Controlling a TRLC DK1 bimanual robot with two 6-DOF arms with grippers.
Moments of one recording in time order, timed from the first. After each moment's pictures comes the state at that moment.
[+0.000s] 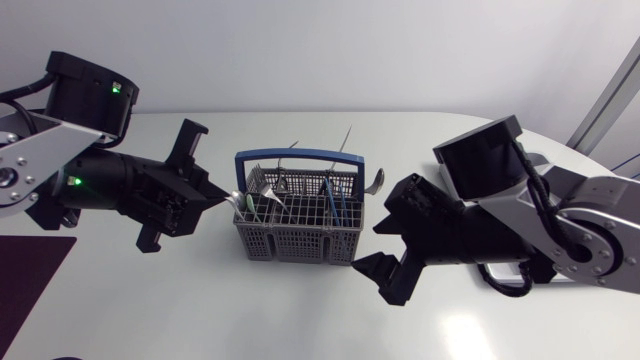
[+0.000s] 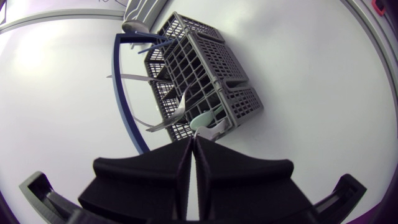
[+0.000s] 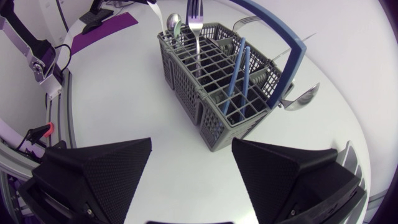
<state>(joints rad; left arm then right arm) -0.37 1.22 0.90 -0.49 0.20 1.79 0.61 1.22 0.71 -0.35 -0.22 -0.28</state>
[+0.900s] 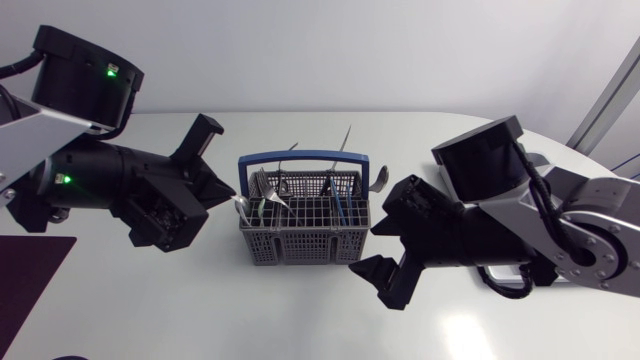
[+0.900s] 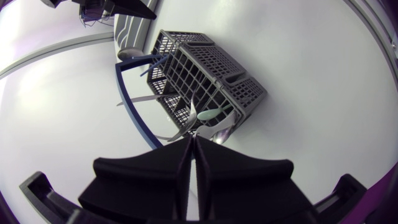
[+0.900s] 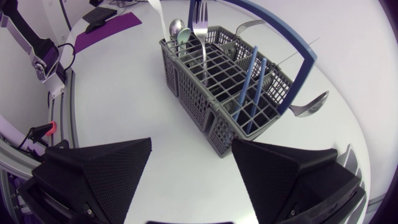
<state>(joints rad) -0.49 1.17 0.95 -0.56 0.12 1.94 0.63 1.21 0.71 -0.35 -0.23 -0.28</state>
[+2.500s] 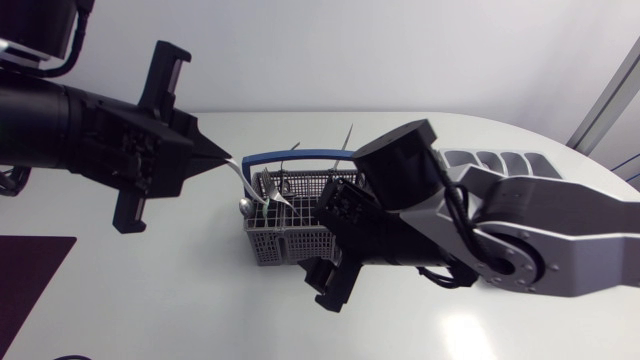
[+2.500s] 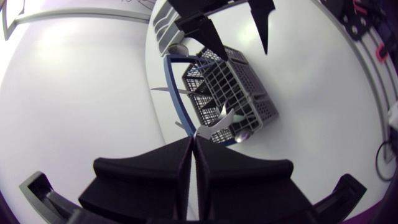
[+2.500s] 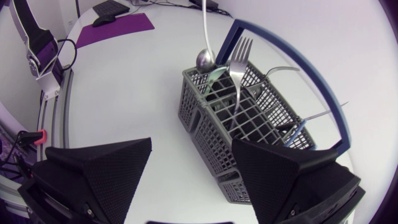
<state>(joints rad) -0.56 1.14 1.15 -0.72 0.08 1.57 0.85 1.39 0.82 -0.18 -0.06 -0.28</state>
